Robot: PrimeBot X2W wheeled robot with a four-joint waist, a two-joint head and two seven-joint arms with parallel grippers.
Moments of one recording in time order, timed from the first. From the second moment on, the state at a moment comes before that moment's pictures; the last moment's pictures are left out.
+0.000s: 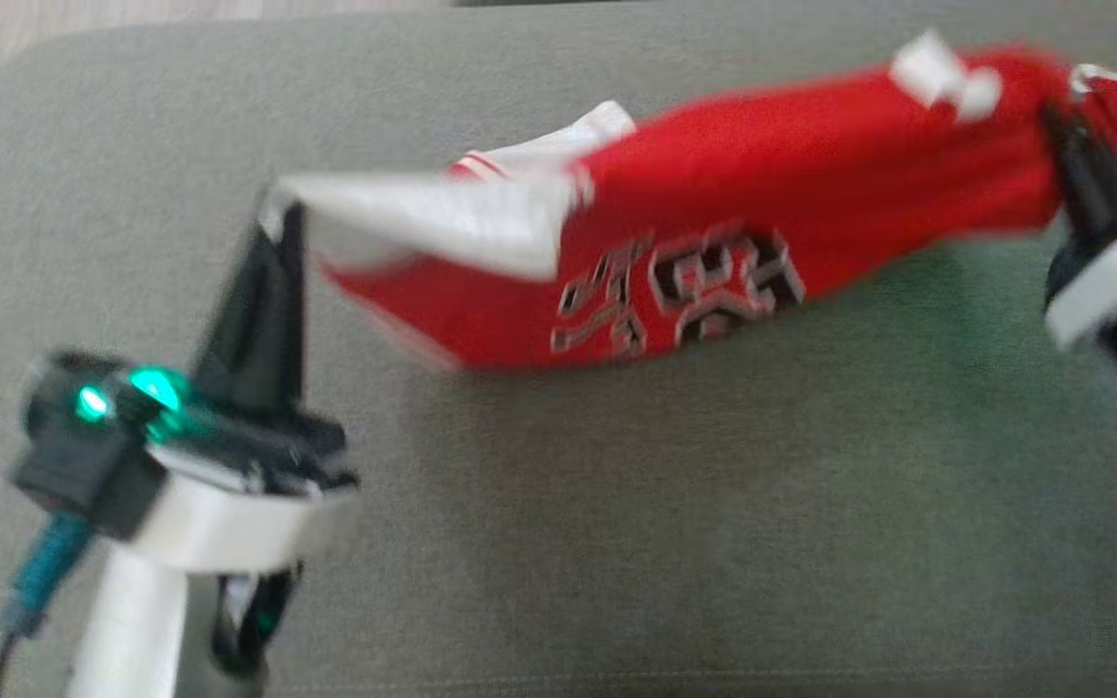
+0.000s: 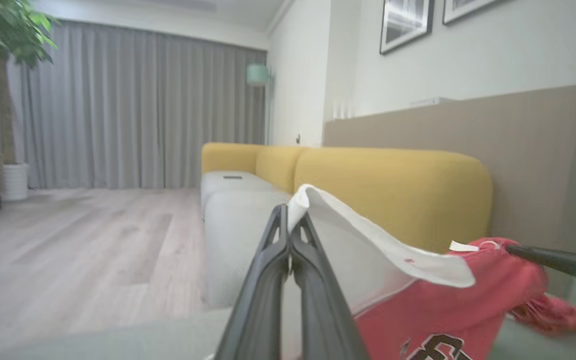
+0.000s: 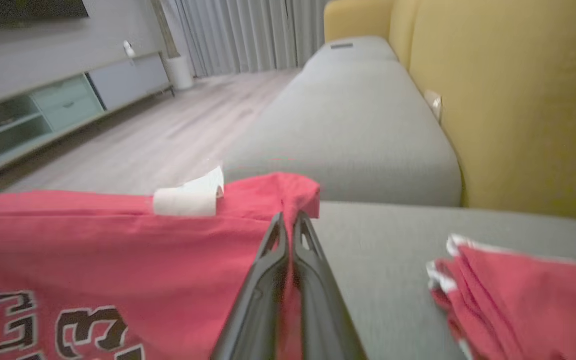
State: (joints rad) left arm -0.16 0.10 -0.17 -0.21 -0.19 -0.12 -0.26; right arm -0.65 -0.62 0.56 0.49 0.84 0.12 -0.07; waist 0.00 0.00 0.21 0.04
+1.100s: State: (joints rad) left arm -0.06 0.09 -0.13 -0.09 -0.16 -0.12 -0.26; right arm -0.02 -0.31 0.16 0.15 0.62 0.12 0.01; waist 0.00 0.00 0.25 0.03
